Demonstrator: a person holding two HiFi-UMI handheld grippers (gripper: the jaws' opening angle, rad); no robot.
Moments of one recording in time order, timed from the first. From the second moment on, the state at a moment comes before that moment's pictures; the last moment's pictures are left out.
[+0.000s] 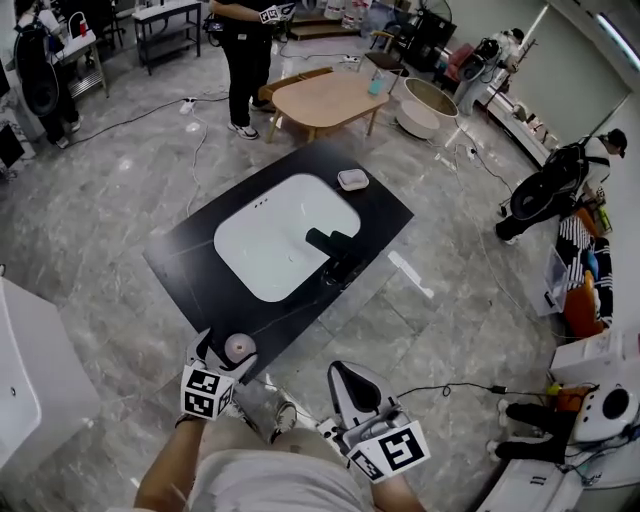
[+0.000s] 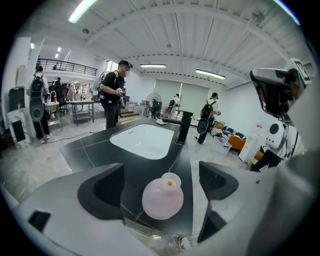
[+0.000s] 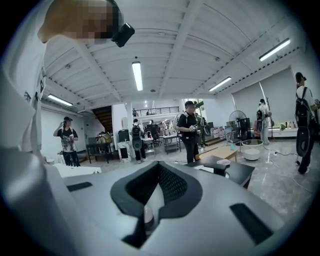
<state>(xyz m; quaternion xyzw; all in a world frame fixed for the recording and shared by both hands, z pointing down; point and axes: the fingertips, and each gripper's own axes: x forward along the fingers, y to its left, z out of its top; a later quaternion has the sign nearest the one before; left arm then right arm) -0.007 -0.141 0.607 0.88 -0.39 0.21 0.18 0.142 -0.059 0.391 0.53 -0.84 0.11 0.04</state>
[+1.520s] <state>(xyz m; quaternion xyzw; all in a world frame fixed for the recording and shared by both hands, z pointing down) -0.241 -0.110 0.247 0.77 -0.63 -0.05 -0.01 0.103 -0.122 0.282 0.48 -0.87 0.07 -0.08</state>
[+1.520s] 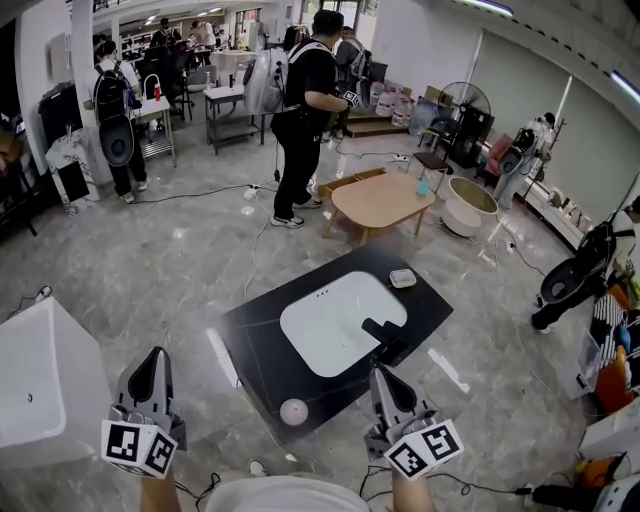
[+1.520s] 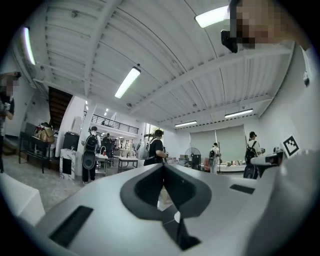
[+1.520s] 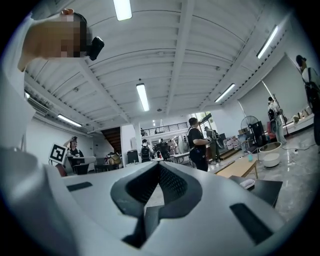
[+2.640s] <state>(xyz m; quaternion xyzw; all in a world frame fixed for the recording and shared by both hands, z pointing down) -0.262 -0.089 0.261 0.75 -0.66 -0.08 0.00 0.117 -0.116 0.300 0.52 -0.85 0.04 -0.03</state>
